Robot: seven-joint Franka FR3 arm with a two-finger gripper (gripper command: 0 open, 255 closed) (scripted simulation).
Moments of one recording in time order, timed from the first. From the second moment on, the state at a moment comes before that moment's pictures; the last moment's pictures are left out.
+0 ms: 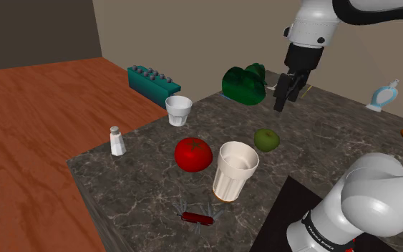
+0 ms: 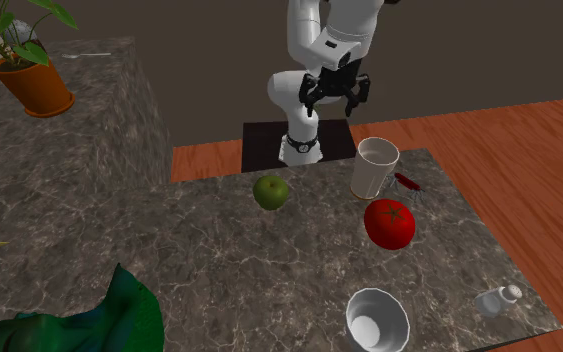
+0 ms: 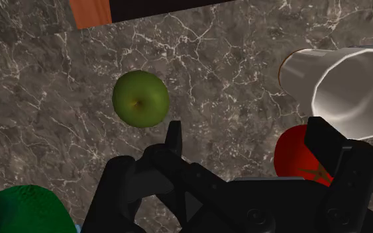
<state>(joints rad) 0.00 -0.81 0.06 -2.36 0.00 1.47 0.02</state>
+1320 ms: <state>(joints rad) -0.13 -0.51 -0.25 -2.51 -0.10 1.84 -0.19</state>
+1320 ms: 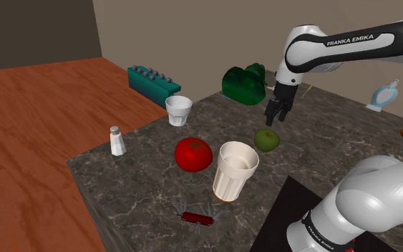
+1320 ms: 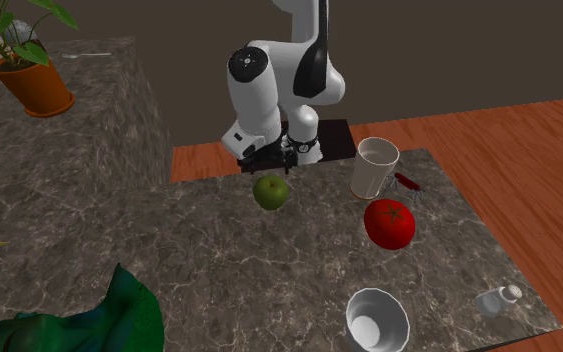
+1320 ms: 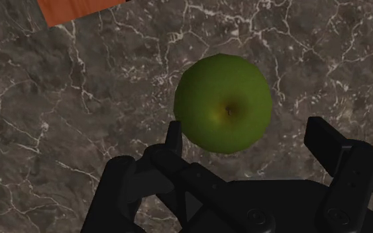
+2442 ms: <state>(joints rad) -0.13 -0.49 -0.26 -2.59 -0.10 1.94 -0.19</state>
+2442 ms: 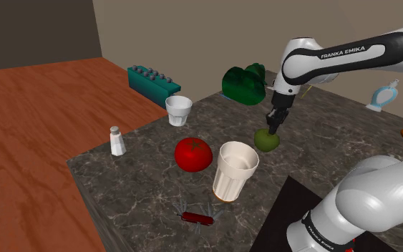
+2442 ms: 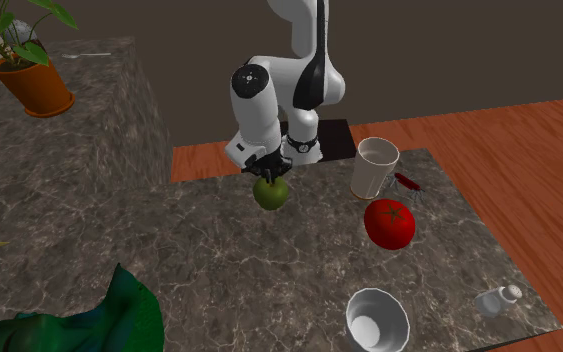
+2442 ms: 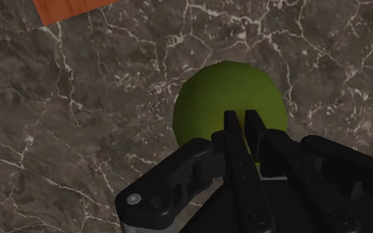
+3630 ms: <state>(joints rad) -0.13 -0.54 -0.24 -2.48 -0.10 1.77 -0.19</state>
